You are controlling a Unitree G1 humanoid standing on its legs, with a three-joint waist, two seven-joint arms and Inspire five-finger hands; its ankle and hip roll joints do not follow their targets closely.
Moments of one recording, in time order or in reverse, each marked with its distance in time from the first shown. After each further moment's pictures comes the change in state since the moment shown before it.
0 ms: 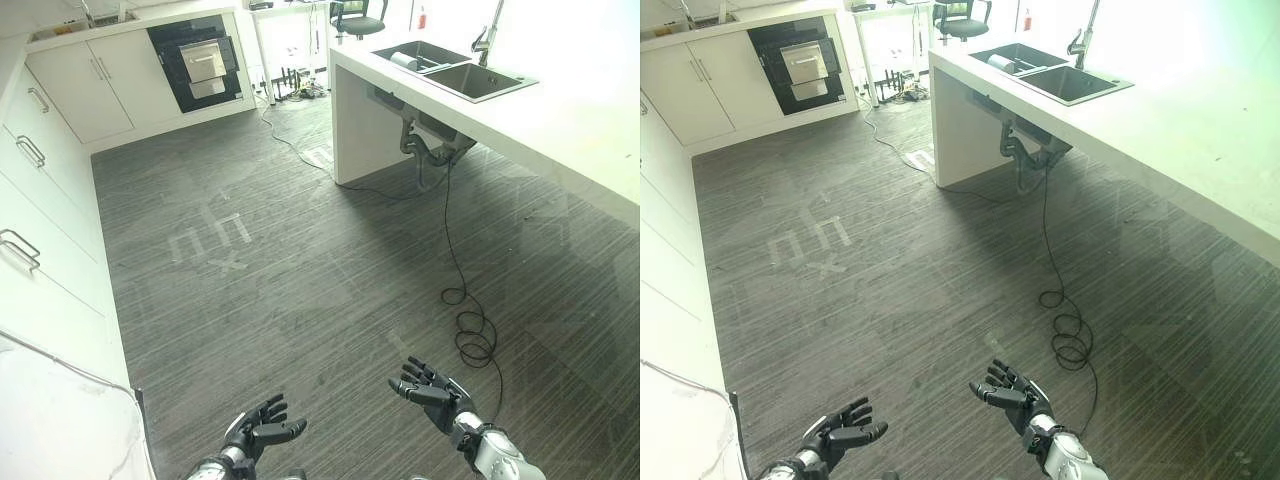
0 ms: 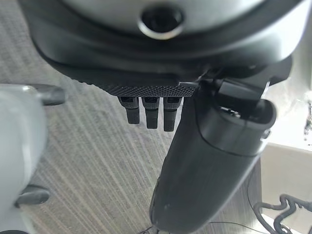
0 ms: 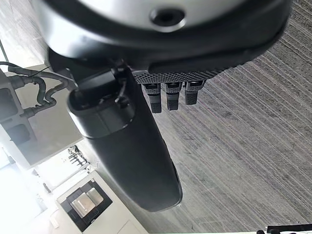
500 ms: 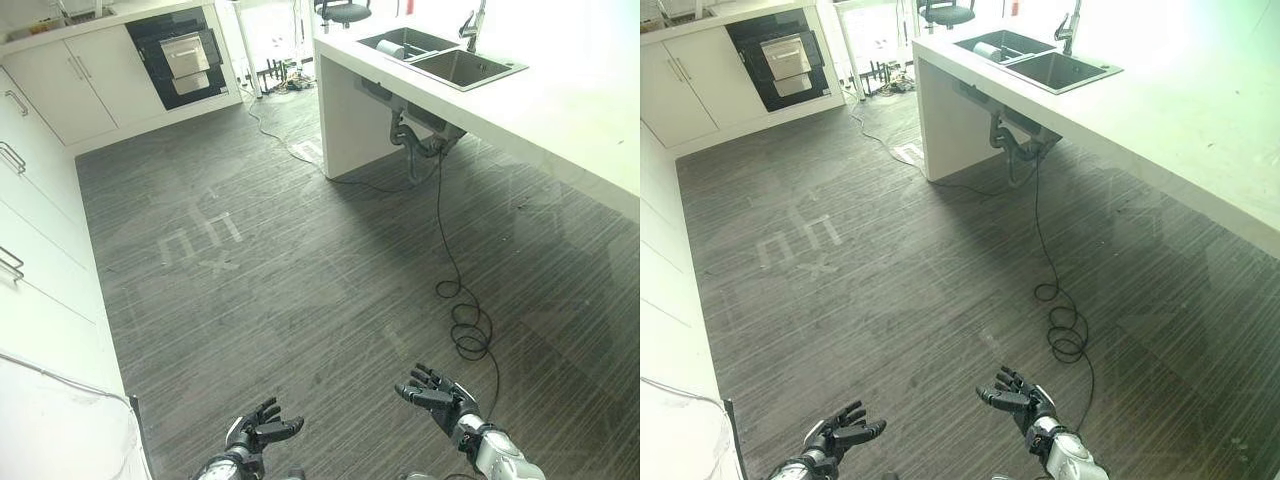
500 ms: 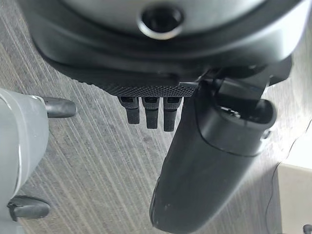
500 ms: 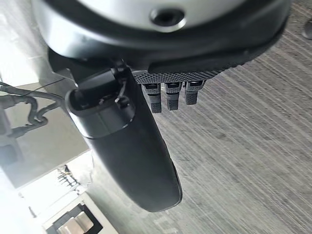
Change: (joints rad) left arm -0.035 -0.061 0.039 0.089 -0.010 0.001 0.131; right arm -0.038 -0.003 0.005 0.105 -0.038 -0.052 -0.047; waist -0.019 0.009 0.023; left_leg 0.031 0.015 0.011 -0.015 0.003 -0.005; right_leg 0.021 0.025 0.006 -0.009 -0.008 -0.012
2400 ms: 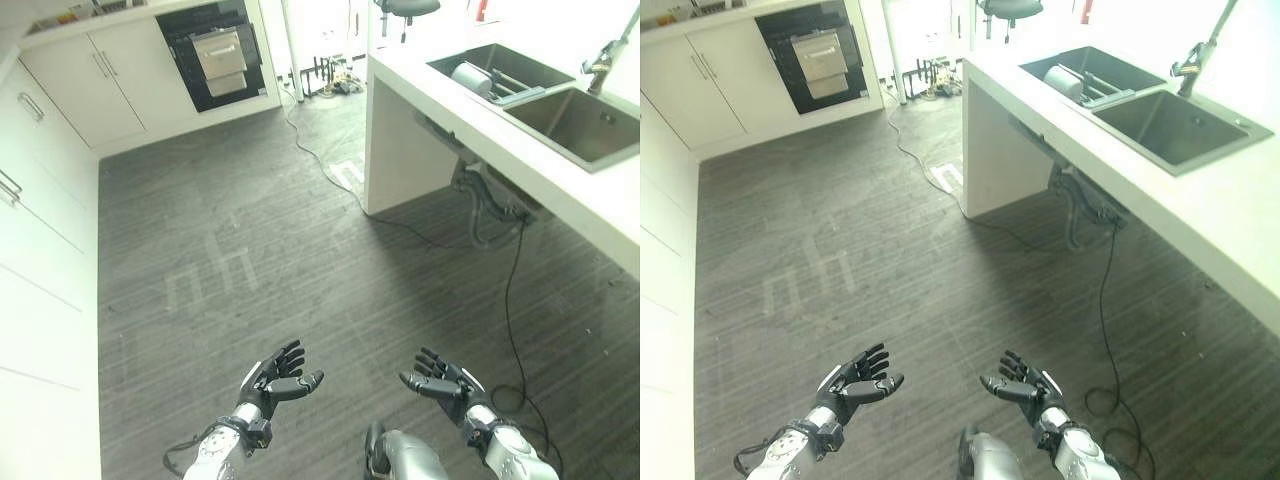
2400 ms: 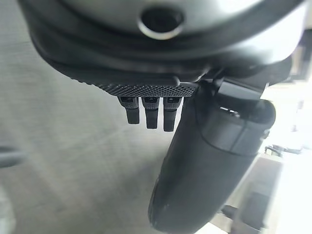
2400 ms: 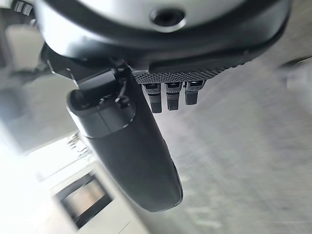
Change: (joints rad) left arm 0.032 0.094 -0.042 -0.475 0.035 -0.025 -0.093; right arm -0.004 -0.032 -0.036 -0.160 -0.017 -0.009 0.038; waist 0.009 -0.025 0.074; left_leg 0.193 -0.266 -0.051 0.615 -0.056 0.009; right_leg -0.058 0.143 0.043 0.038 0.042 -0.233
